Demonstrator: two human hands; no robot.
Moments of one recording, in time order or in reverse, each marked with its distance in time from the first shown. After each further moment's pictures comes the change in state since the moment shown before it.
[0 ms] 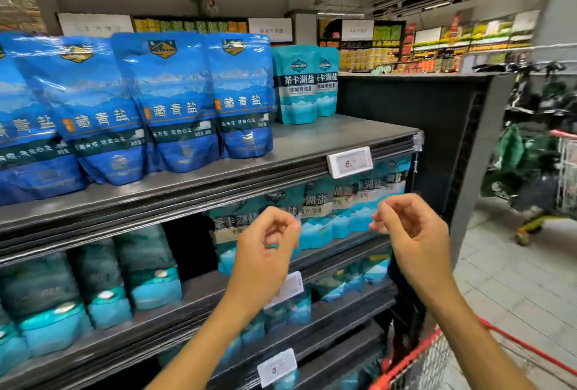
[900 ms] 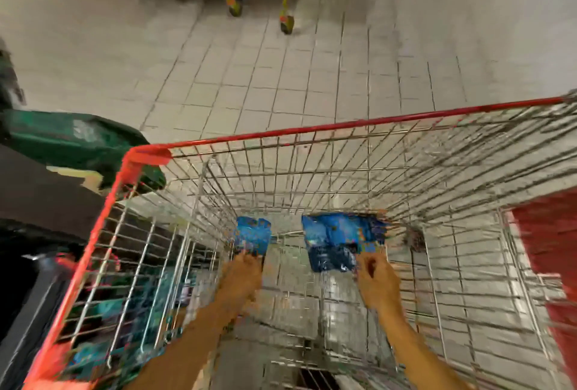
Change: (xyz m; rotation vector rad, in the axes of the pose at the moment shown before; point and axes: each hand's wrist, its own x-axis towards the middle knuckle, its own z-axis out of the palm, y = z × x) left_hand -0.295 -0.274 0.539 0.546 -1.349 -0.743; right_hand -0.453 0.323 -0.401 -0.580 0.690 1.364
